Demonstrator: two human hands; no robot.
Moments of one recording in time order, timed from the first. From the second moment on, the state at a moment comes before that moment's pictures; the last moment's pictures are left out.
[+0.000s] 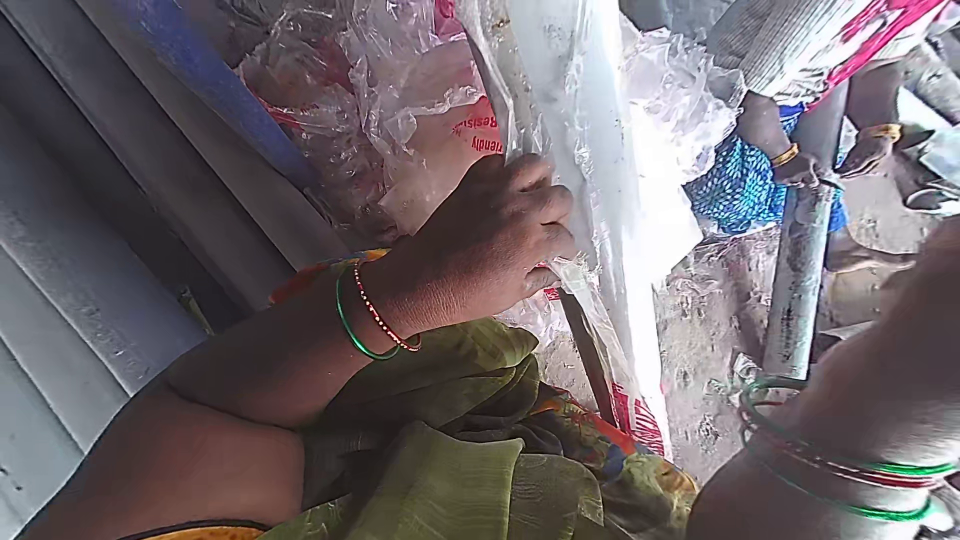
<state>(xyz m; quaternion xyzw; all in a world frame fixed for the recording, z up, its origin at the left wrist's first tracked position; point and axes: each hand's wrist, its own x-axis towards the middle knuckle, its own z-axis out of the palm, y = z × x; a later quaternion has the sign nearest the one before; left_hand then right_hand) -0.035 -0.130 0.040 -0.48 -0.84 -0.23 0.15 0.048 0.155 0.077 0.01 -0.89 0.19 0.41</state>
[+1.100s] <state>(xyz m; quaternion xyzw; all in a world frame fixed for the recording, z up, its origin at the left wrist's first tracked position) -0.019 -0.107 0.030 -0.44 -0.86 -0.15 0.22 0.131 0.141 -0.030 0.13 -0.94 0.18 0.24</state>
